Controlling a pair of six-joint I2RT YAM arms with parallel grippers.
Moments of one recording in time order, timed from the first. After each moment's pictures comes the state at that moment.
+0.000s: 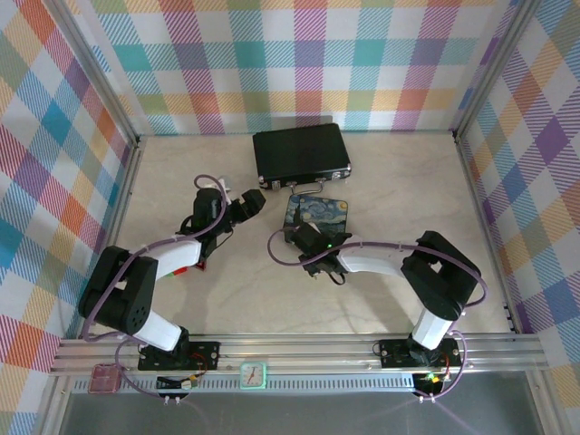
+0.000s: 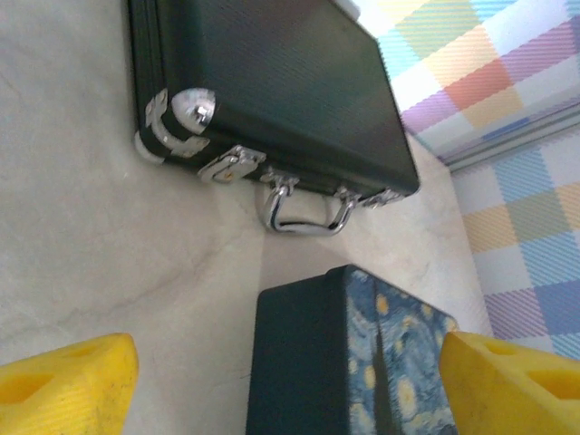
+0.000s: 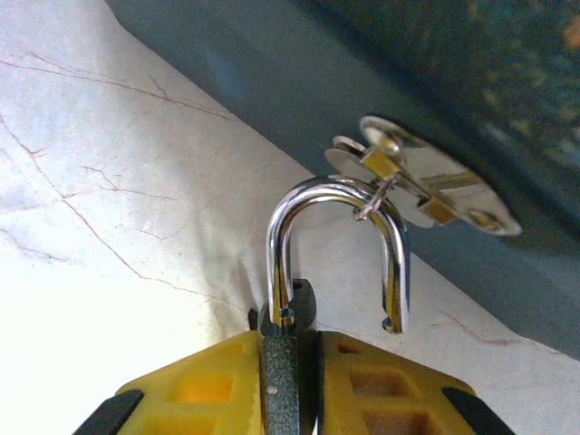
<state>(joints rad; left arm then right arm) -0.33 1.53 0.67 0.44 0.27 -0.80 0.91 1.70 0.94 -0.41 0.28 0.33</state>
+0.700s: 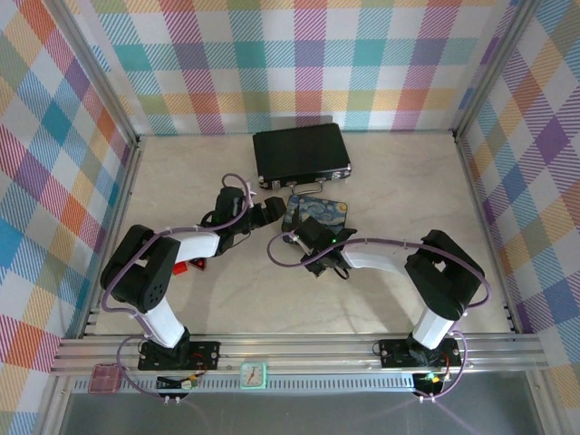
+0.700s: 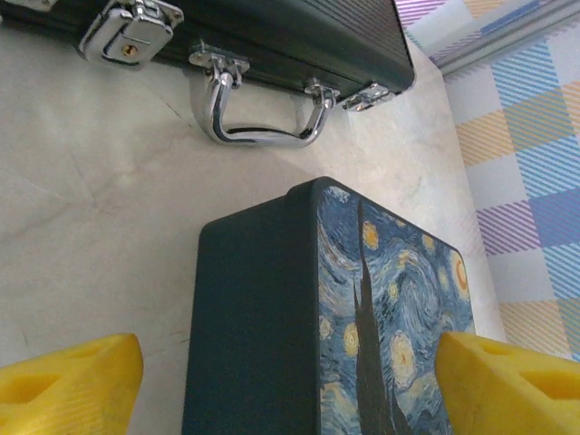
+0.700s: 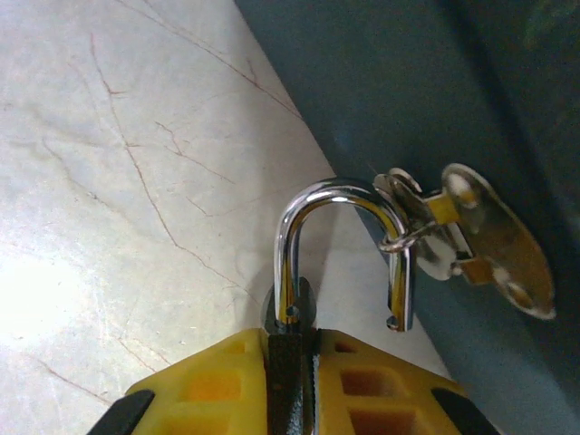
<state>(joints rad) -0.42 1.71 0.78 0.44 0.37 -0.78 0.88 1.69 0.95 -0.41 0.17 -0.04</state>
